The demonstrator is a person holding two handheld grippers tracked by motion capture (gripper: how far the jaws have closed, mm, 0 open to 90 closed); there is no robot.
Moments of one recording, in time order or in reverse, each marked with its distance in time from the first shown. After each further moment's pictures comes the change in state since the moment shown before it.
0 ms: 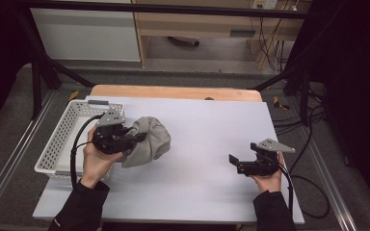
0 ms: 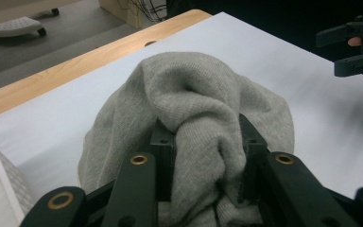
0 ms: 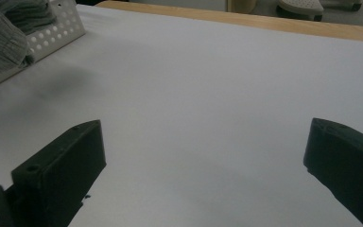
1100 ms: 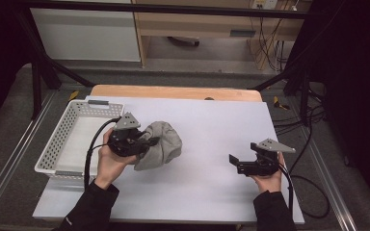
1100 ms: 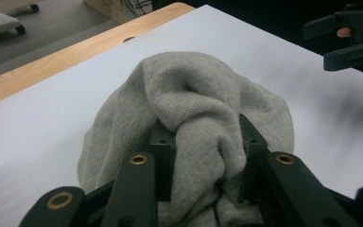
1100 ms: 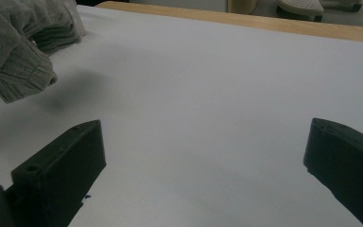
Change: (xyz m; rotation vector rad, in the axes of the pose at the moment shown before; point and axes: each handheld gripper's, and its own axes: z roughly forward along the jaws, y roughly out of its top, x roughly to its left) left arm -0.018 -0.002 0.030 0.016 -0.049 0.018; right arm 0.000 0.000 0.000 -0.003 0.001 0.000
